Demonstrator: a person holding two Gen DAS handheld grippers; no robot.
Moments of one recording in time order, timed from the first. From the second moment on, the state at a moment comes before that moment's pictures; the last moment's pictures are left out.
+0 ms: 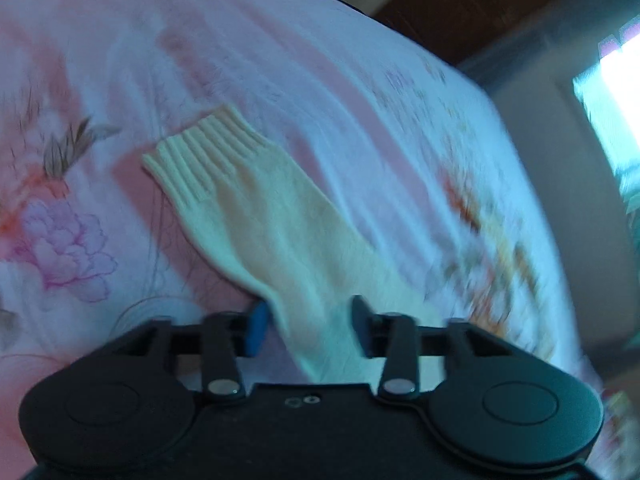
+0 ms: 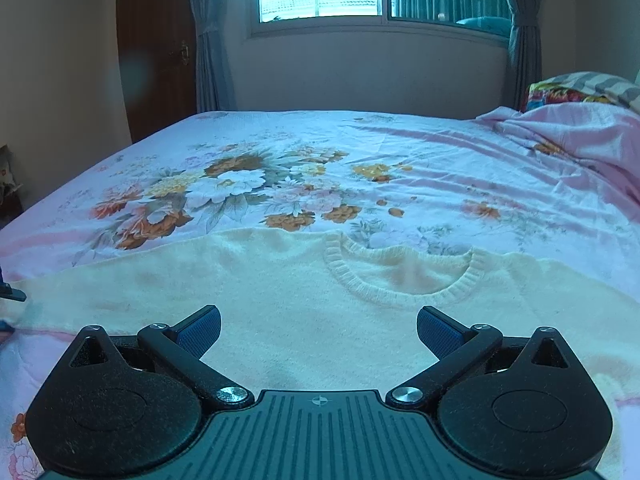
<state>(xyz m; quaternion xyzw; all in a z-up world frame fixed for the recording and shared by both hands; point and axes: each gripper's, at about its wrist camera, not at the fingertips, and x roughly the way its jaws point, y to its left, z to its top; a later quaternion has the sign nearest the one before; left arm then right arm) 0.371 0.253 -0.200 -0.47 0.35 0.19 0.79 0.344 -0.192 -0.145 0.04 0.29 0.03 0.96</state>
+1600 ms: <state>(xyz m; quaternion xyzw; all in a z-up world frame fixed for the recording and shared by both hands) 0.398 -0.040 -0.173 0.02 0.41 -0.08 0.91 0.368 -0.196 -0.175 0.00 0.36 0.00 0.93</state>
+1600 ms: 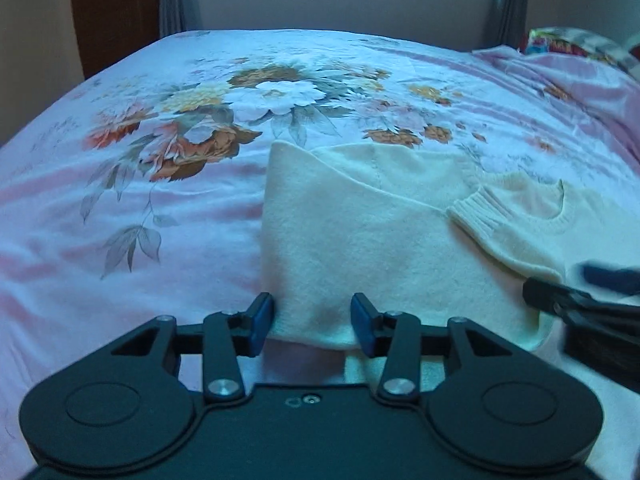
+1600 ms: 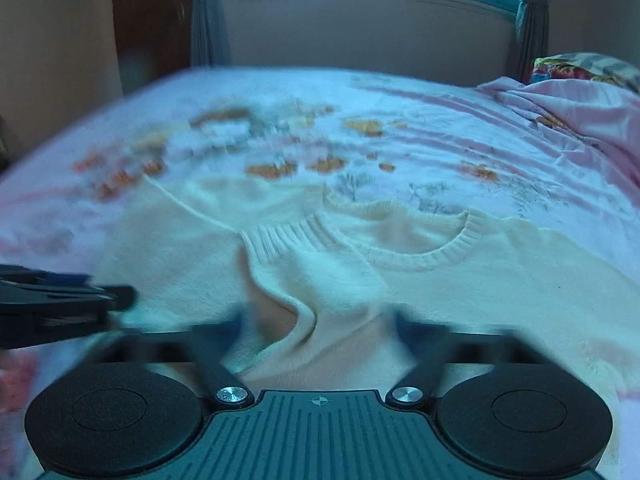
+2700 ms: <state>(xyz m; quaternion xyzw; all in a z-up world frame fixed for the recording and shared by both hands) 0.389 -0.041 -0.175 0.04 0.39 -0.06 0.92 0.352 -0.338 -0.181 0.20 0.39 -0.04 0.90</state>
